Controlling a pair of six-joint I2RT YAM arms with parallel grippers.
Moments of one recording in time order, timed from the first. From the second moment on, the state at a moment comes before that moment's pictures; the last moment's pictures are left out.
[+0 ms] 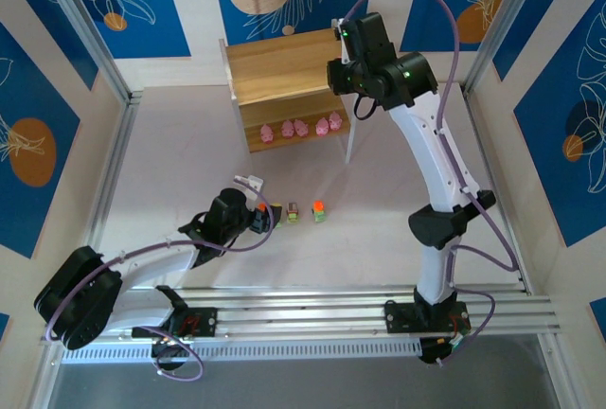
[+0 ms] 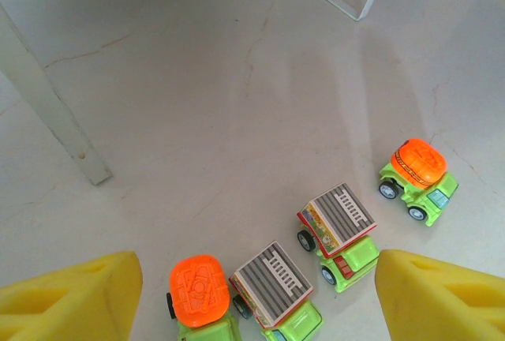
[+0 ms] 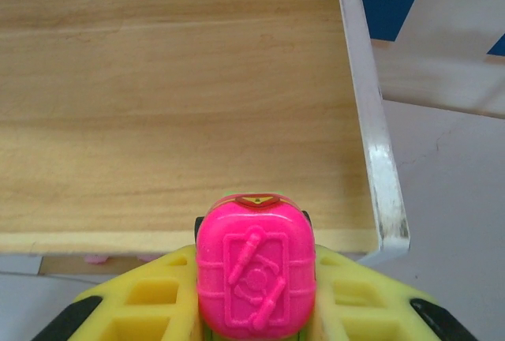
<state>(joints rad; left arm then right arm) -0.70 1.21 0.45 0.23 -0.10 -0.23 0.54 1.94 2.55 -1.28 0.23 0.23</state>
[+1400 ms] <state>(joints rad) -0.70 1.23 0.45 0.23 -0.10 -0.23 0.49 2.13 2.69 -1.20 0.24 0.15</state>
